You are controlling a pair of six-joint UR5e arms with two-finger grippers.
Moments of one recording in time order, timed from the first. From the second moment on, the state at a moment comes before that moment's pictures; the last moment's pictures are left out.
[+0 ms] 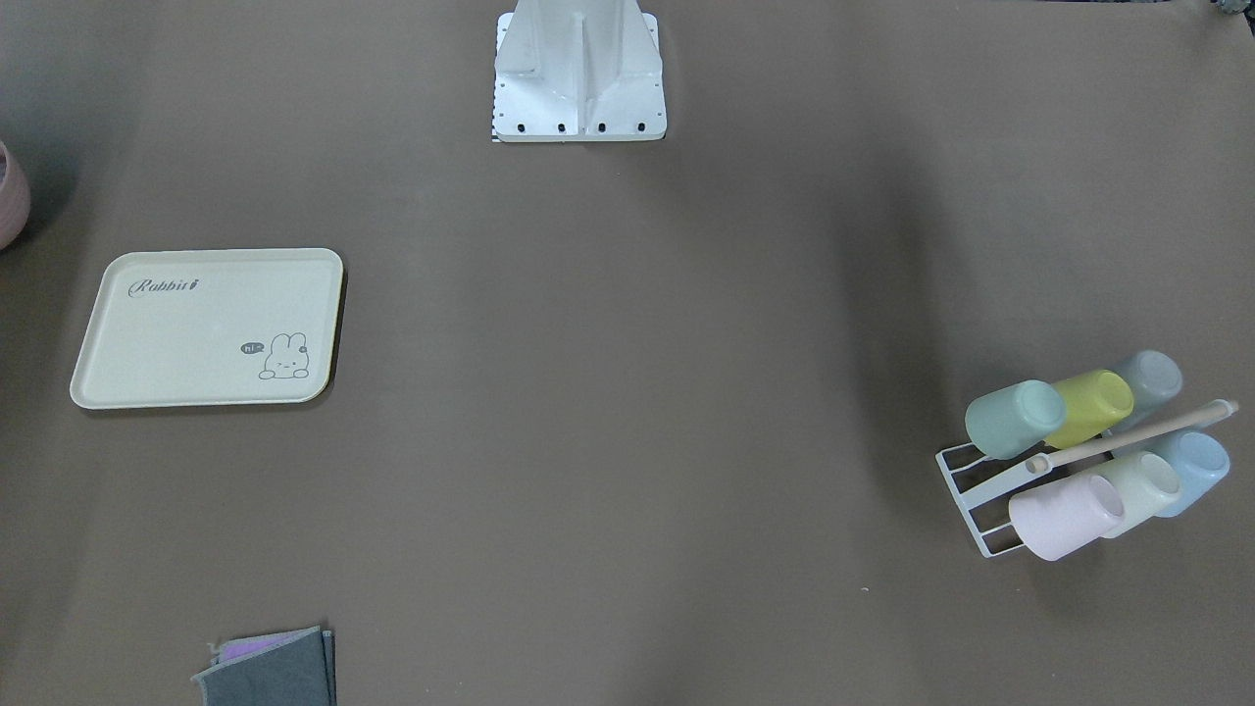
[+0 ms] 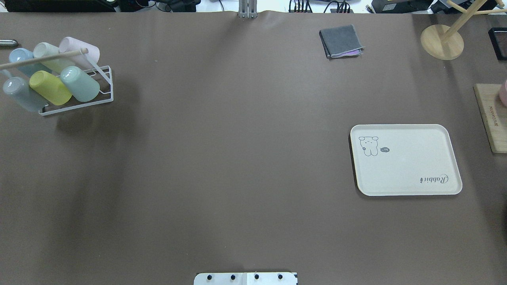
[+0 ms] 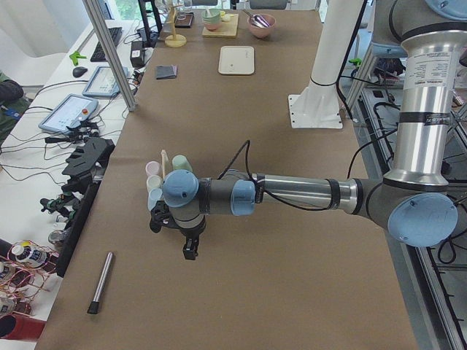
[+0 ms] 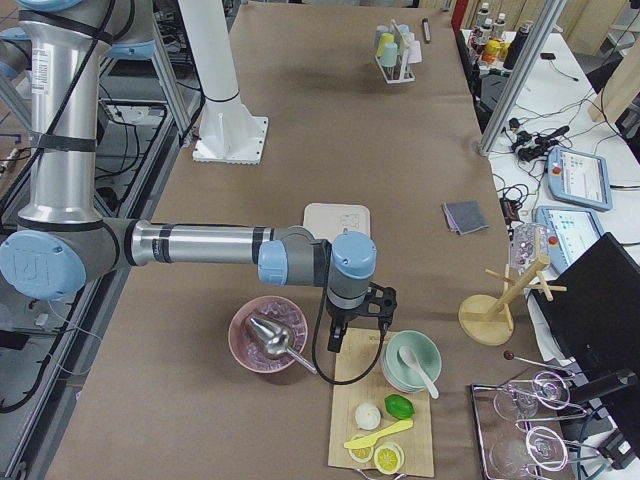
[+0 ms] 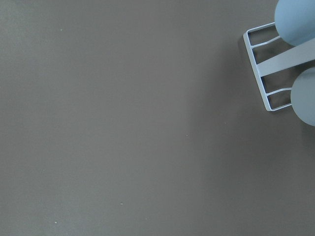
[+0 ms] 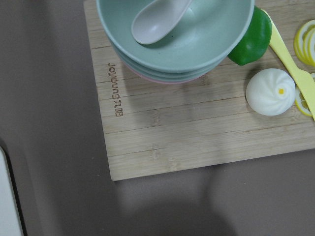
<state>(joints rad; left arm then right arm) -1.59 -1.60 -1.60 -1.51 -2.38 0.09 1.53 -1.68 1.70 -1.58 2.30 0.22</state>
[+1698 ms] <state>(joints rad) -1.59 -1.61 -1.67 -1.52 -2.39 0.10 1.53 -1.67 1.71 -1.58 2.31 0.22</state>
